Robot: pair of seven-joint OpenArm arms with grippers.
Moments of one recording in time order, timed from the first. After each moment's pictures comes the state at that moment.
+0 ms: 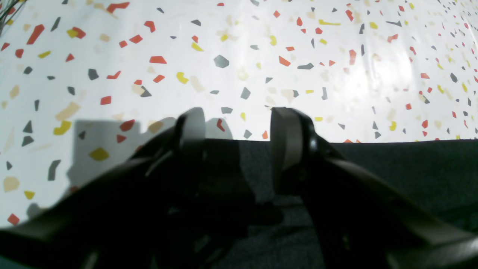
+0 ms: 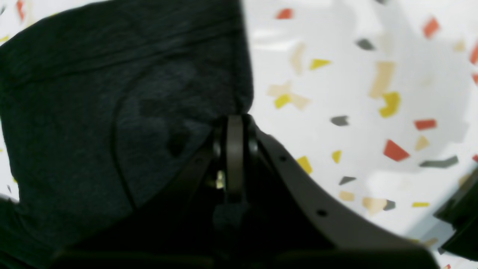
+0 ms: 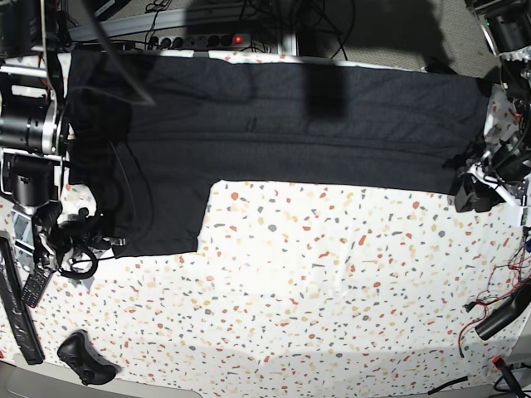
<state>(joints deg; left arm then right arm) -1.5 -17.8 -28.0 78.8 -29.8 -39.5 40.5 43.9 26.4 -1.1 26.0 18.5 24.6 -55.7</state>
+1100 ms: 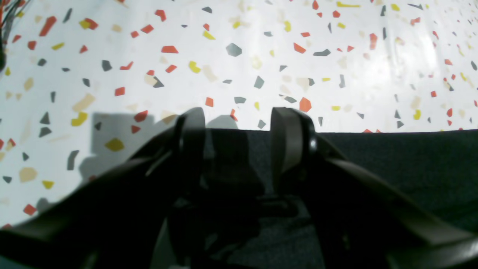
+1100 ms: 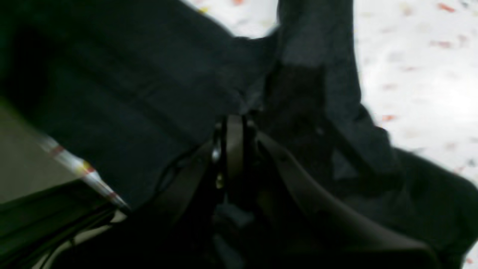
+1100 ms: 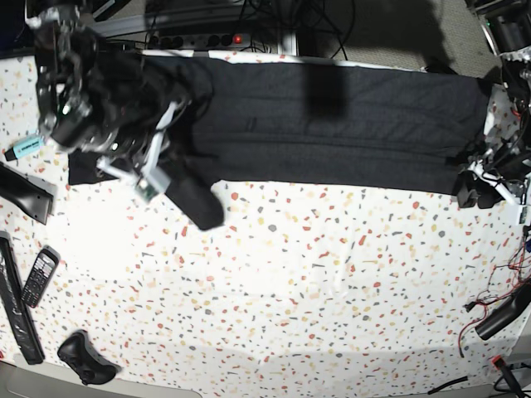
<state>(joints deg) -1.5 -17.9 -28.1 78.8 -26.1 -39.5 40.4 -11.1 26.5 -1.3 115.0 32.4 30.0 -64.2</state>
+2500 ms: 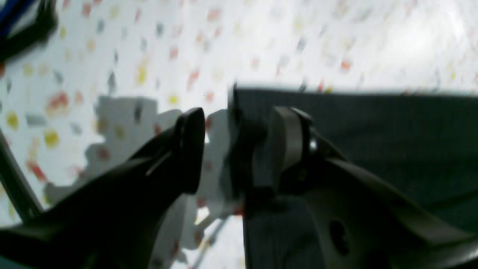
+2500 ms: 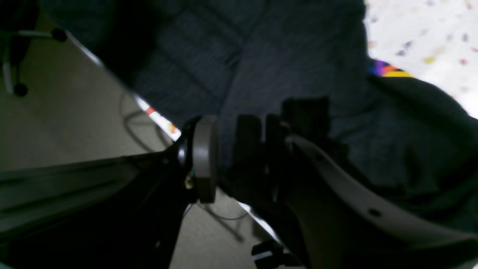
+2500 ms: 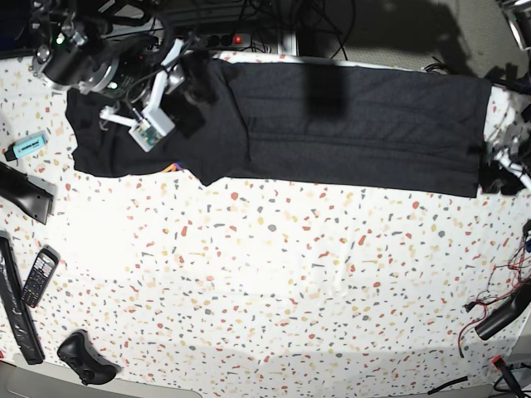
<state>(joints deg) 3.8 -26.7 -28.0 78.8 -33.8 -39.3 45.1 -26.3 26.6 4.2 127.7 35.3 29.5 -60.6</state>
